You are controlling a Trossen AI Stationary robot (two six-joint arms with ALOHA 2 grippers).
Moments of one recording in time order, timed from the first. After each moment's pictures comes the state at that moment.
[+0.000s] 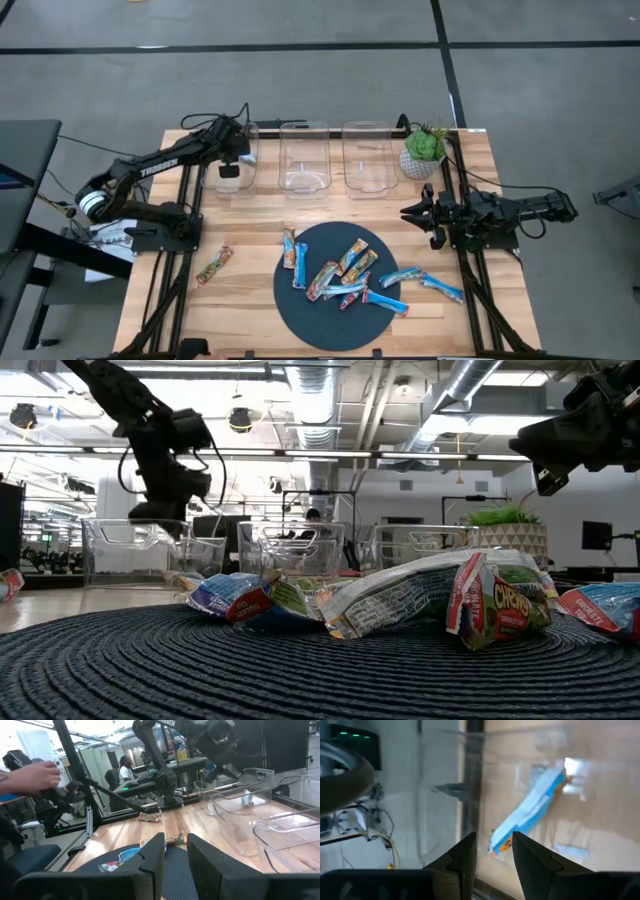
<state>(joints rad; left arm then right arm) 0.85 1.23 0.74 -0.43 -0.32 0.90 0.15 0.01 0.02 0.01 0.13 0.20</state>
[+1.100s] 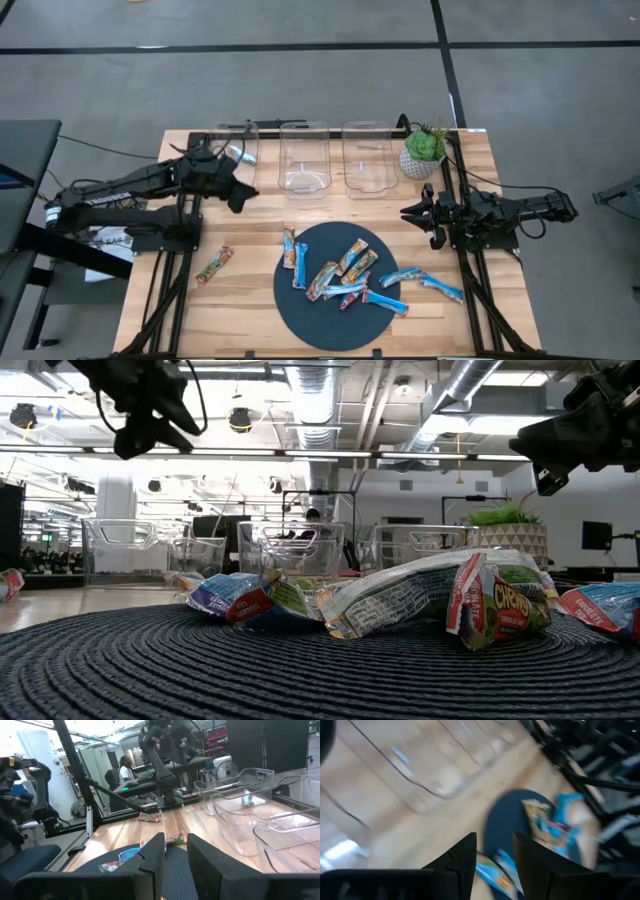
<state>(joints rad) 0.25 0.76 0.74 -0.59 0.09 -0.70 0.15 0.01 0.02 0.01 0.13 0.20</state>
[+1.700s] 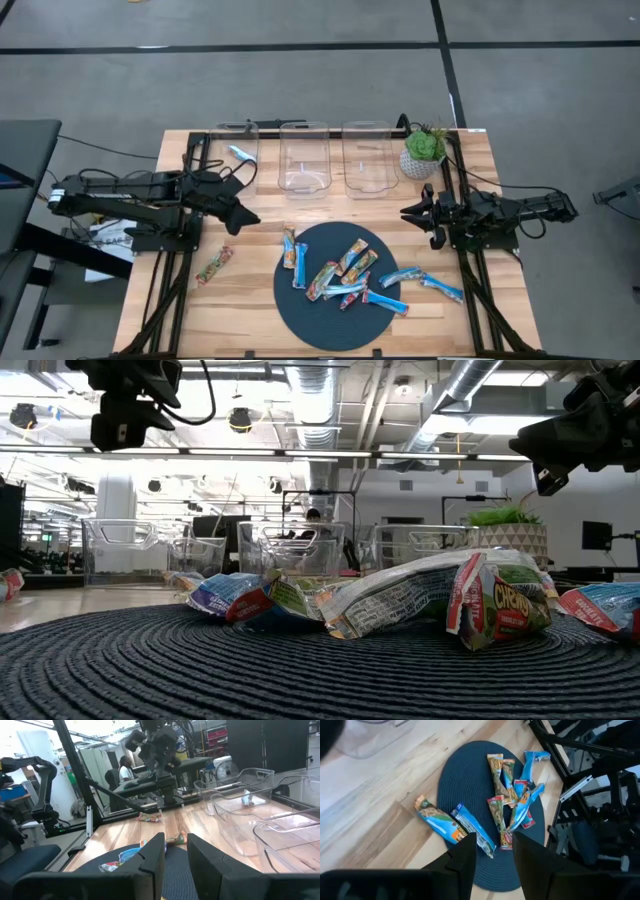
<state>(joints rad) 0.01 0.79 0.74 -0.58 0.11 -0.89 0.15 0.01 0.02 0.01 0.13 0.20</state>
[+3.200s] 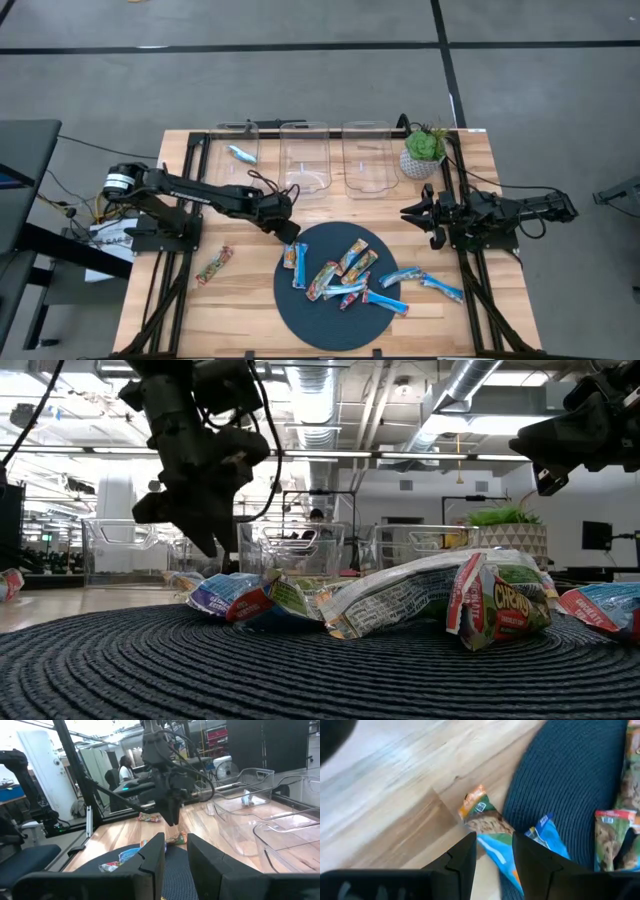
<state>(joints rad) 0.00 1.52 0.87 -0.47 0.02 -1.02 0.15 0.01 0.02 0.01 0.13 0.20</state>
